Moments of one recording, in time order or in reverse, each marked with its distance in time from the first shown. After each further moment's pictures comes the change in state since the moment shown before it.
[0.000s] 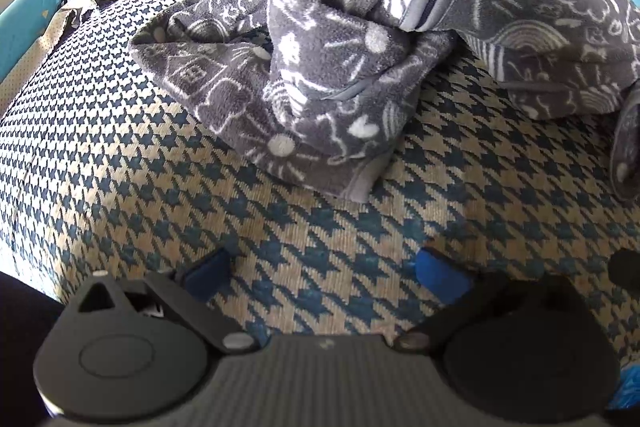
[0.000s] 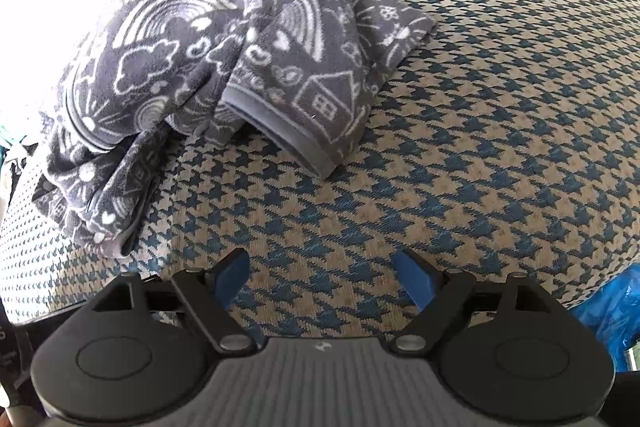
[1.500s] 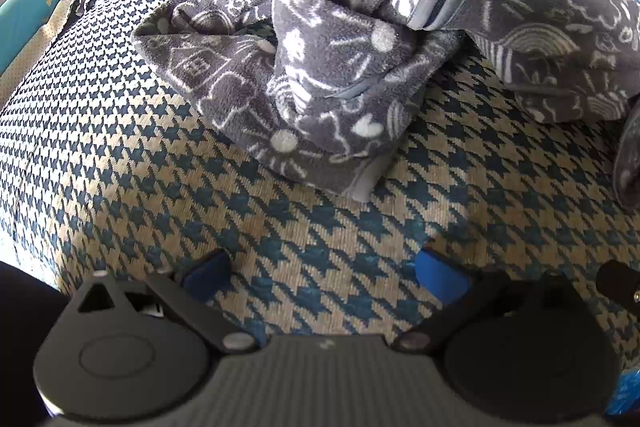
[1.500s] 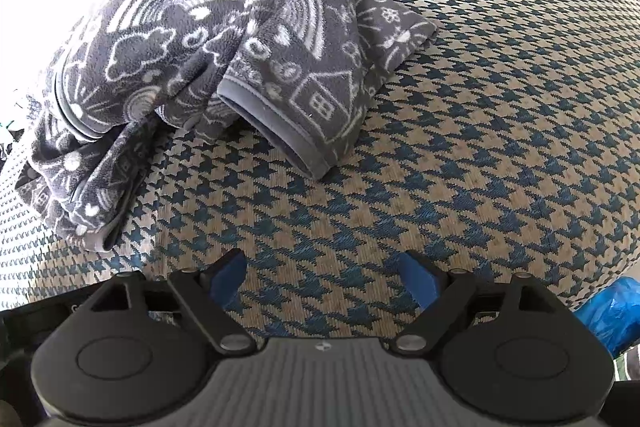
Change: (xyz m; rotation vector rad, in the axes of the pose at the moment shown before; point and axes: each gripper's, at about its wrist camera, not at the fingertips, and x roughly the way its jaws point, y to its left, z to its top) left arm 0.007 -0.002 0.011 -0.029 0.032 0.010; right arm 0.012 0.007 -0.001 -0.053 0.002 -0.046
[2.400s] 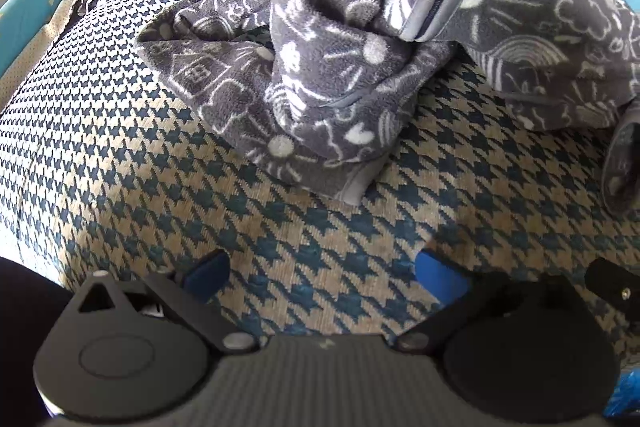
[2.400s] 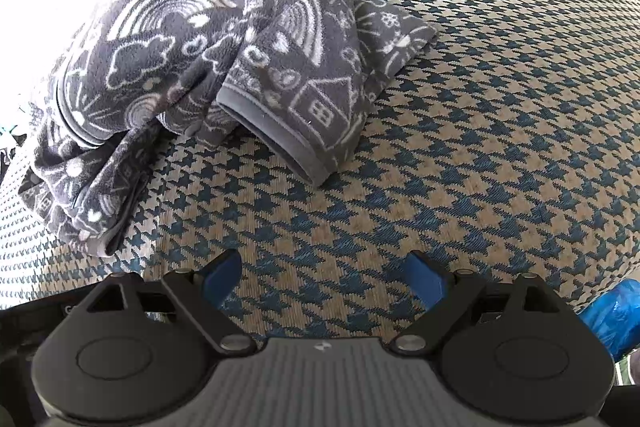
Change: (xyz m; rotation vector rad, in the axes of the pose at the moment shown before) left arm -0.023 -0.001 -0.002 -0.009 -0.008 -0.018; right arm 0.003 0.001 0.003 0.011 -0.013 0.011
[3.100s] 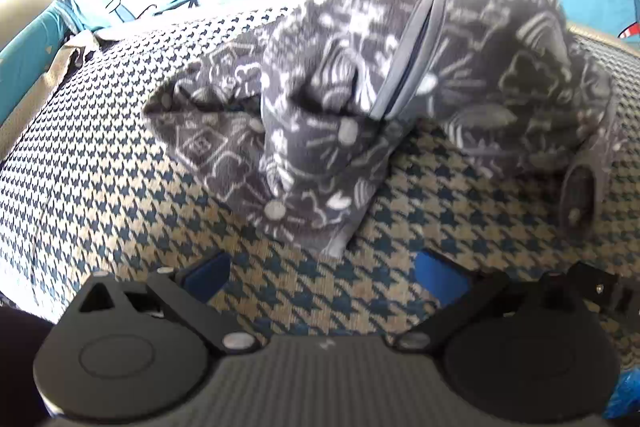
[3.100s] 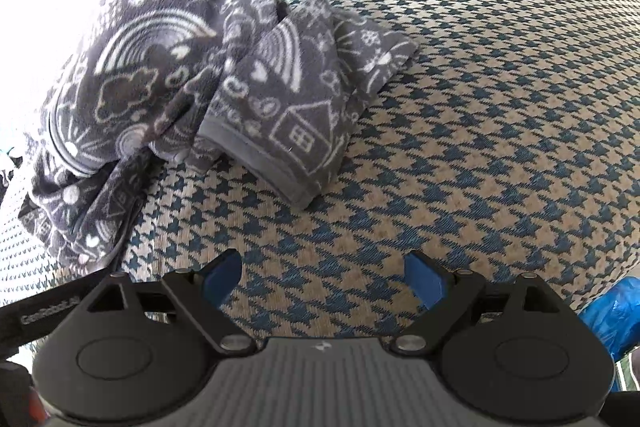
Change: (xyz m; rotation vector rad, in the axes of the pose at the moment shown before) left arm -0.026 0.007 0.015 0.053 -0.135 -0.026; right arm -0.010 -0.017 0.008 0.048 -0.036 0.003
